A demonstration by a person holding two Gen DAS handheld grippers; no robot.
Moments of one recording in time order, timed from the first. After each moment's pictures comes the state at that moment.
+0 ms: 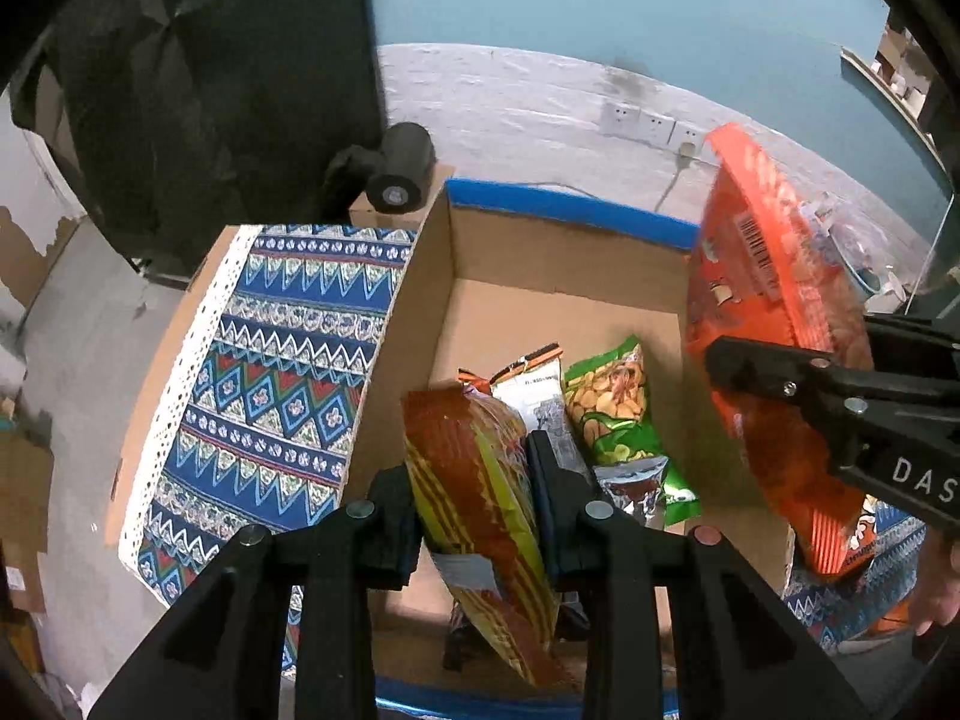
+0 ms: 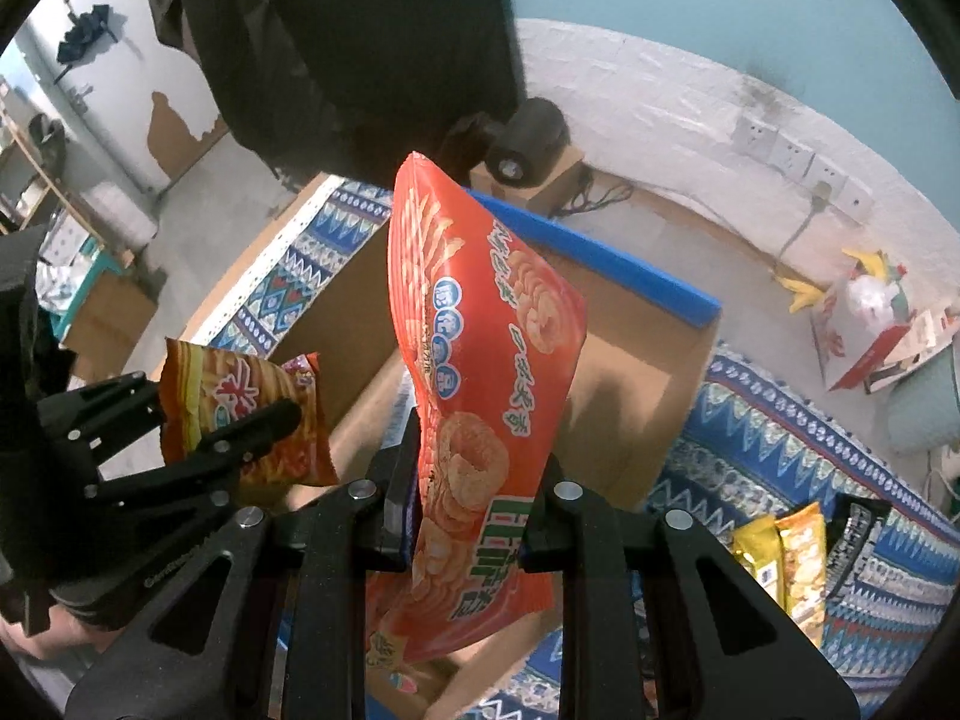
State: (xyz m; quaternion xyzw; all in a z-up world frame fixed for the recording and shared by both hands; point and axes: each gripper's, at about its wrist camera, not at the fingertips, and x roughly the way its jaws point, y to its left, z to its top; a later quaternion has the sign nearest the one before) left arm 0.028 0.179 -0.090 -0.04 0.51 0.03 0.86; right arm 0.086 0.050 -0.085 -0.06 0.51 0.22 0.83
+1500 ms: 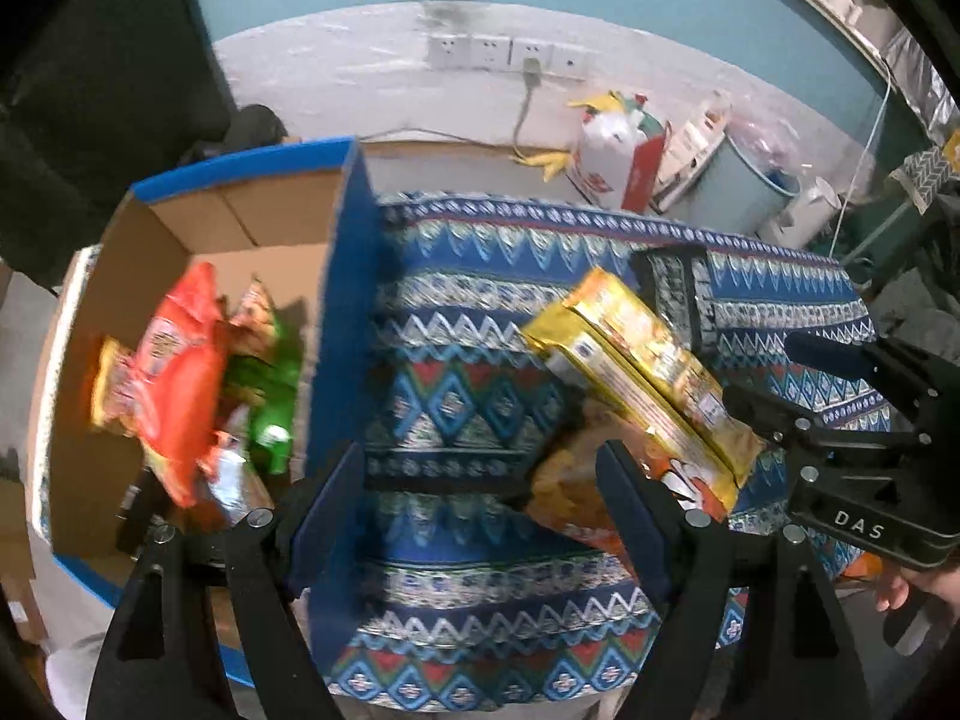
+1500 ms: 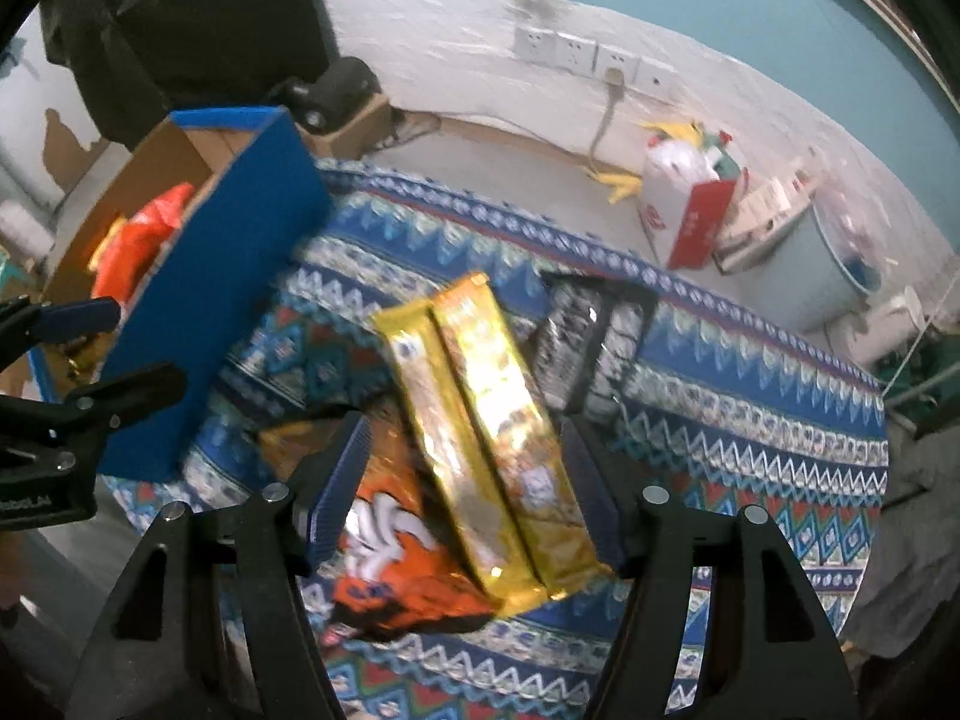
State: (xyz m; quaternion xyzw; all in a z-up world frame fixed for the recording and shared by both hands) left arm 0.021 -0.054 -0.106 0.00 0.56 -0.06 0.83; right arm 0.006 -0.201 -0.104 -0.07 0.53 0.08 0.84
